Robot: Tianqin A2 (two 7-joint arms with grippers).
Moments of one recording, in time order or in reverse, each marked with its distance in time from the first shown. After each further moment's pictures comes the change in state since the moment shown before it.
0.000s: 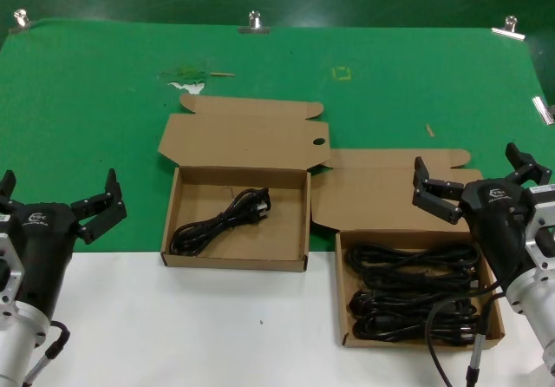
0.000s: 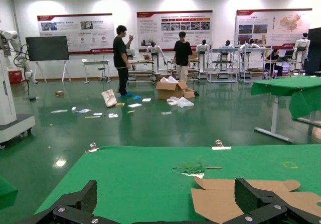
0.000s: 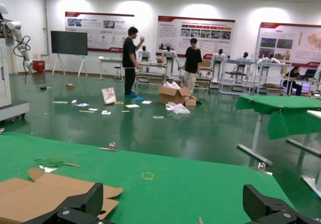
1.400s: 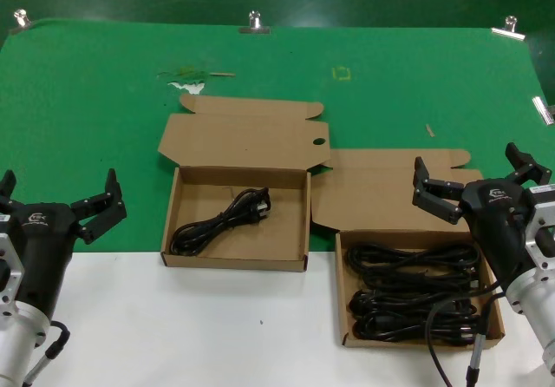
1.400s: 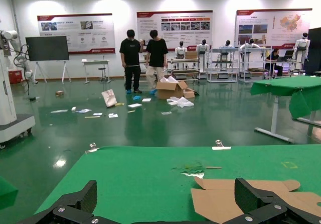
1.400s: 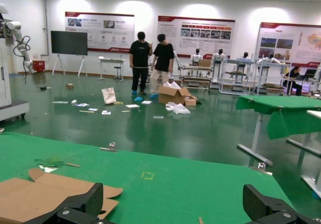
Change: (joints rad) left arm 0.000 0.000 0.000 0.000 0.000 0.000 0.000; right arm 0.000 0.000 0.000 0.000 0.000 0.000 0.000
